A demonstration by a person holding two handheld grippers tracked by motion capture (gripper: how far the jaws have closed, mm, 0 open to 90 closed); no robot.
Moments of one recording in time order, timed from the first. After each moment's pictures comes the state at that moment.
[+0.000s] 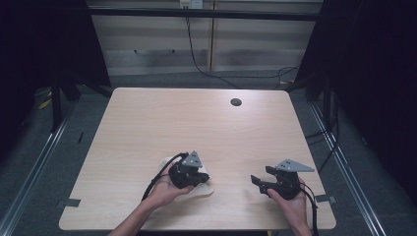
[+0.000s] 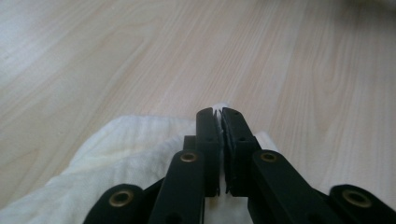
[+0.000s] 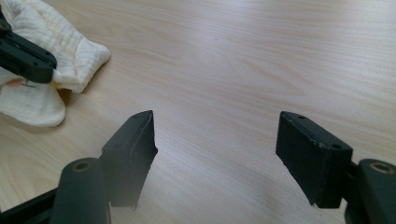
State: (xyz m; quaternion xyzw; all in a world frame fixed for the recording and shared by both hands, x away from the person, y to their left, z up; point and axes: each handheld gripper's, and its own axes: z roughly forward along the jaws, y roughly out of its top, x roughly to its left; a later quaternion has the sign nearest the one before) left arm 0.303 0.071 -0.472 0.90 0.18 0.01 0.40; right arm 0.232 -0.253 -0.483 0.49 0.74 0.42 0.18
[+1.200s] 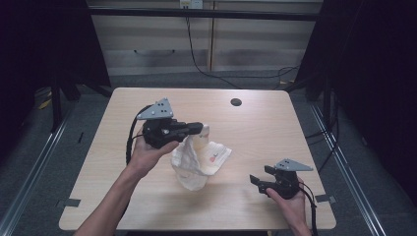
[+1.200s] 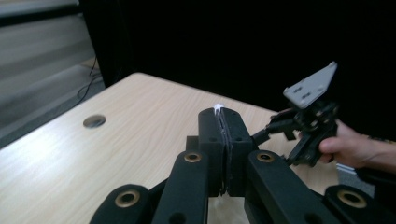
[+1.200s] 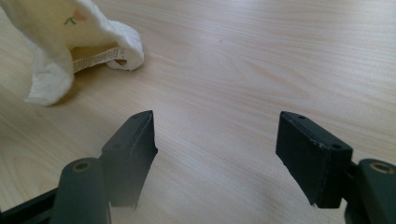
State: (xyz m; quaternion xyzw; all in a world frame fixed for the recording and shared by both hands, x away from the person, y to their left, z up) left arm 0.322 0.112 -0.313 0.80 0.16 0.07 0.58; right arm 0.234 -0.250 -0.481 0.49 0.74 0.43 0.17
